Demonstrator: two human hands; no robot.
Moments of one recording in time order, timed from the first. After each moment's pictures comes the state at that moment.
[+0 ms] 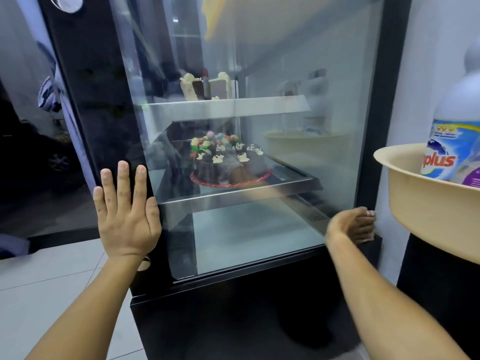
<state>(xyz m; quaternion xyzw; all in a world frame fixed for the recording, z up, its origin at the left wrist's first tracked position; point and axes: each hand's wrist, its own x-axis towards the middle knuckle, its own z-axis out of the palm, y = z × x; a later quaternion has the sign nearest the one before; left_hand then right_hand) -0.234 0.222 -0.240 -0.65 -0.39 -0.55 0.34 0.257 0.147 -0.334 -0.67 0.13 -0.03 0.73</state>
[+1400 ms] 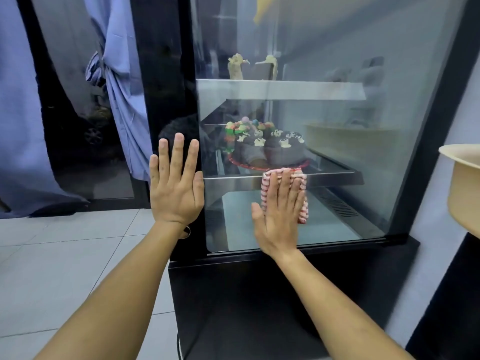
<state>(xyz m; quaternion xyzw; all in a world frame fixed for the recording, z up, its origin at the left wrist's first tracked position) -0.240 0.222 -0.241 -0.67 -0.39 -0.53 0.33 -0.028 0.135 -0.300 -0.65 -0.55 -0.28 0.43</state>
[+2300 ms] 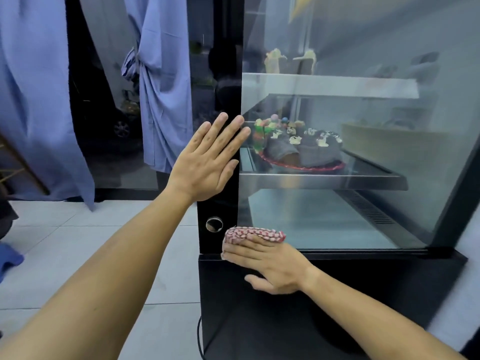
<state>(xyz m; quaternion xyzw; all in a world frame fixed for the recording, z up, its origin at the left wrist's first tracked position) -0.282 0.227 -0.186 -0.76 -0.27 -0.37 0.46 -0.053 0.129 -0.348 -0.36 -0.90 -0.26 0.04</state>
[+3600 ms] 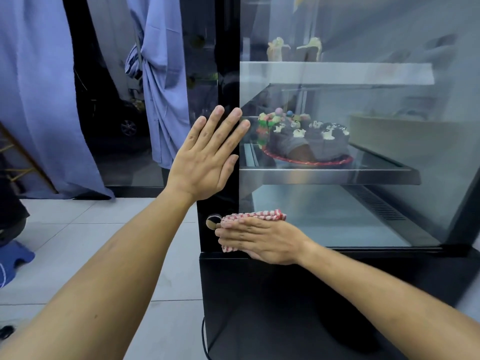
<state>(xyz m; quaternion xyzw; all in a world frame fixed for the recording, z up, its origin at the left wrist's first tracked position) -0.279 0.226 -0.193 -0.75 -0.28 -0.38 0.46 -0.053 0.166 -0.318 -0.23 -0.81 -0.54 0.02</state>
